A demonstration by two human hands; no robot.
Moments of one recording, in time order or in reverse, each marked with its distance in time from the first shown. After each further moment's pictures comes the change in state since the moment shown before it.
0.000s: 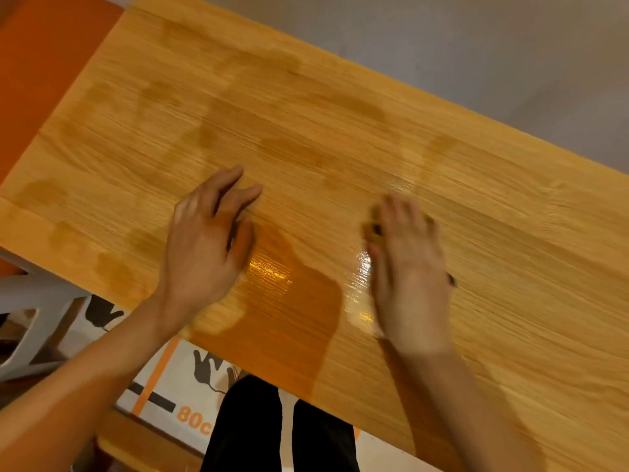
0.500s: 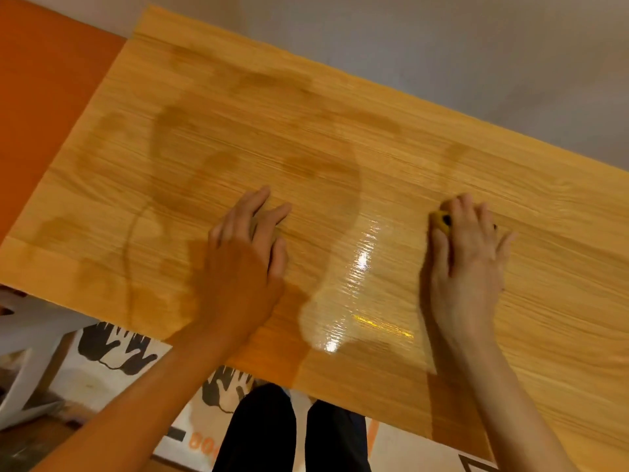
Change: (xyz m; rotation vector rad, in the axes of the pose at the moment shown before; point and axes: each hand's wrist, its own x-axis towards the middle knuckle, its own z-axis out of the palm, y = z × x) left_hand -0.001 -0.002 0.002 -0.065 -0.004 -0.013; right_hand 0.014 -0.005 -0.002 -0.015 0.171 0.336
